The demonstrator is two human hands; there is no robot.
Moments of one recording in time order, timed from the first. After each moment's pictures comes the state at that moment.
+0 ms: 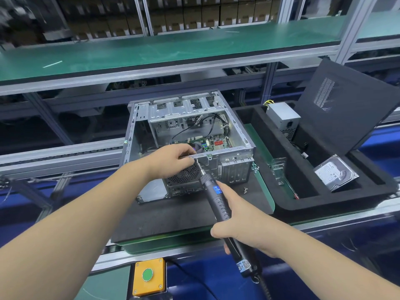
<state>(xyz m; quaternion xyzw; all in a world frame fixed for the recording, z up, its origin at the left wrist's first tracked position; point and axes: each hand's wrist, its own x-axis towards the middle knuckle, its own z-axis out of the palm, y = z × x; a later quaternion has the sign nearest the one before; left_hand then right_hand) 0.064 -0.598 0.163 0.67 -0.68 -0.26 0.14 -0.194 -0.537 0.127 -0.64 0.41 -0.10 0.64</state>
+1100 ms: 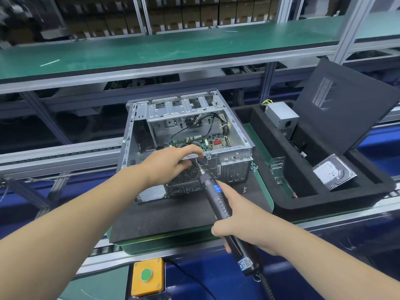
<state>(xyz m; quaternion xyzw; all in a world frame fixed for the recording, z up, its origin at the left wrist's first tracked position) 0.066 -0.588 0.155 0.61 -0.78 -0.11 0.09 -0.197 -0.539 0.129 -0.63 0.41 -0.10 0.65</state>
